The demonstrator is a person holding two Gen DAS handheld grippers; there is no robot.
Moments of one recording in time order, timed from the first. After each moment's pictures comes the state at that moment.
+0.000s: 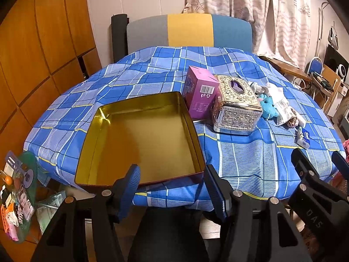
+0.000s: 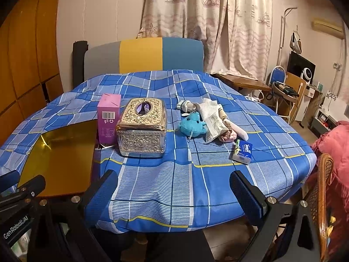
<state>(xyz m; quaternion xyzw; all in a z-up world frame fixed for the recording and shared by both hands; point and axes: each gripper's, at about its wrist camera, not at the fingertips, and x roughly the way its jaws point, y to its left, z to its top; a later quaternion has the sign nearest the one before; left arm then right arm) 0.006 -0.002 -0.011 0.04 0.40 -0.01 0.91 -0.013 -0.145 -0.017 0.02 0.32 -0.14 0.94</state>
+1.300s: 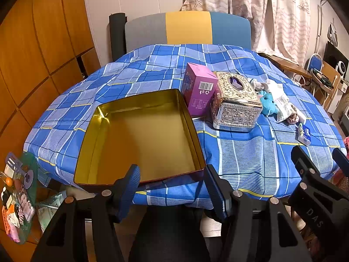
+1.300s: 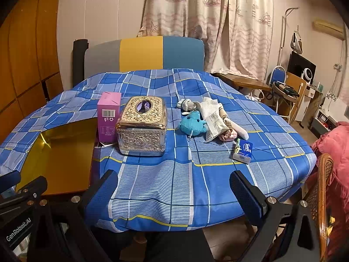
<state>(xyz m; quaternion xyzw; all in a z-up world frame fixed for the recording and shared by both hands) 0.008 -0.003 -0.014 0.05 0.41 -0.01 0.91 -0.014 -0.145 -0.018 0.02 0.33 -0.14 0.93</state>
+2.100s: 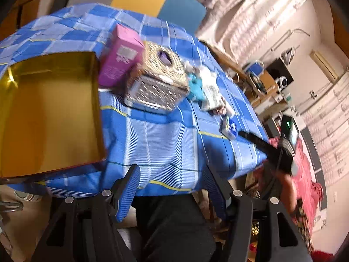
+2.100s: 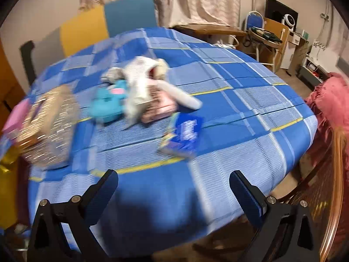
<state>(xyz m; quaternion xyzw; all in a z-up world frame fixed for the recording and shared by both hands) 0.053 -0.034 -0.049 -0.13 0.50 -0.27 0.81 0.072 -0.382 -0.089 0.14 0.45 -0.21 0.86</state>
